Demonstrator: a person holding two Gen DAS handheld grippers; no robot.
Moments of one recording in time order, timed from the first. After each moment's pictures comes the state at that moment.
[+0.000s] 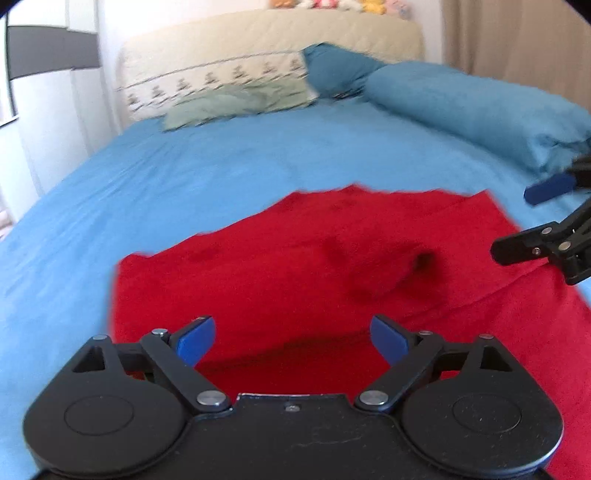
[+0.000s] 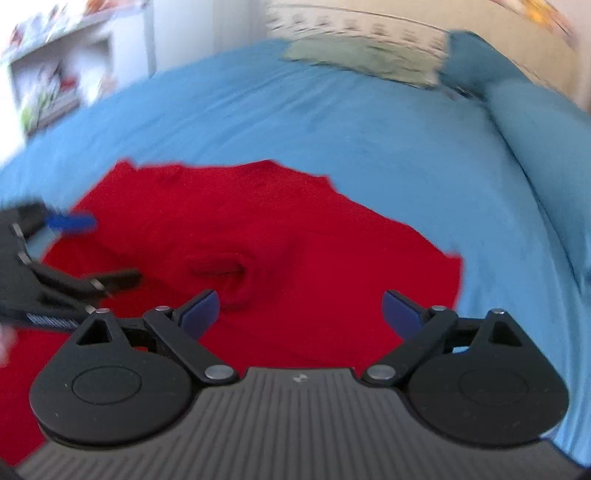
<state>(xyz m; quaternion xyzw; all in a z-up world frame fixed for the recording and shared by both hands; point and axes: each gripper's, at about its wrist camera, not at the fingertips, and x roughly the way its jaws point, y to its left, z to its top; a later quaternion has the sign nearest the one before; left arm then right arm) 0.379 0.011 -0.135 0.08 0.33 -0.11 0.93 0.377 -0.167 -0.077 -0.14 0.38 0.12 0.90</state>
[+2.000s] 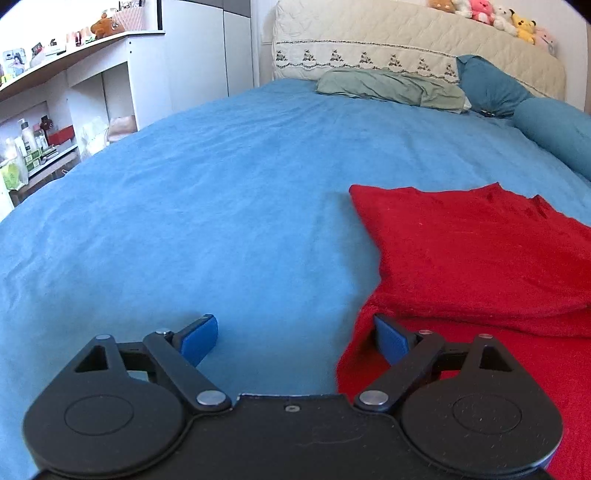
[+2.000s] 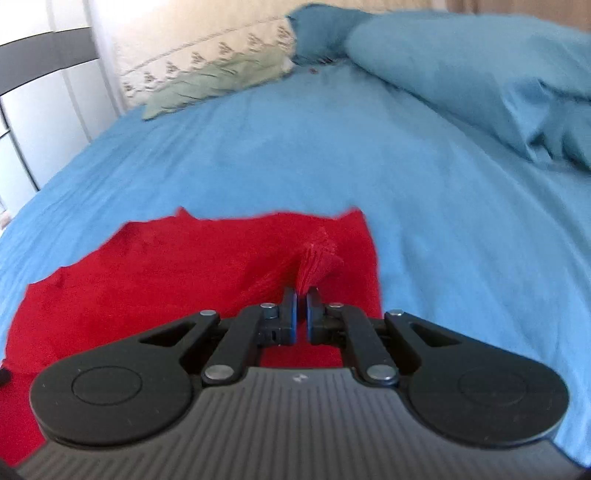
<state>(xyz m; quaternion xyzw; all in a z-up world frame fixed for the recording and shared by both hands) 0.384 0.129 -0.177 -0.01 0.34 0.07 0.94 0.403 -0.289 -0.149 0.11 0.36 -0.08 0.92</state>
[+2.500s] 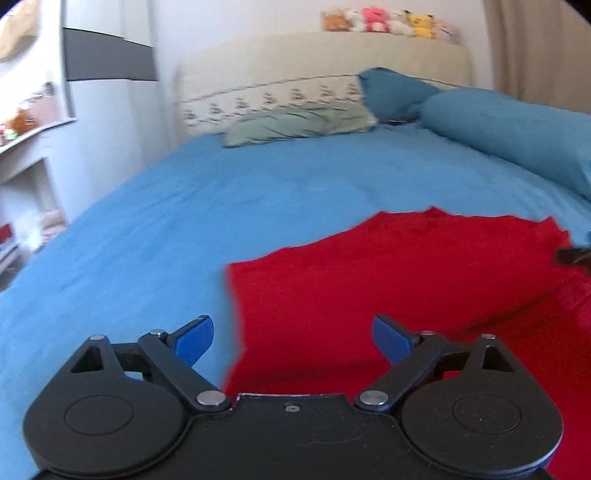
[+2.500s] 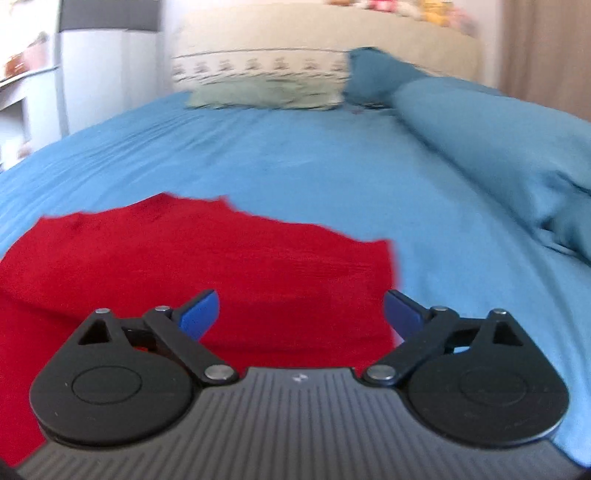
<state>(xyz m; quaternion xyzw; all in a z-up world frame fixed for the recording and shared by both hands) 0.384 0.050 -0.136 0.07 0.28 -0.05 0.95 0.382 -0.221 -0.143 -0.03 0.30 0.00 0.95</state>
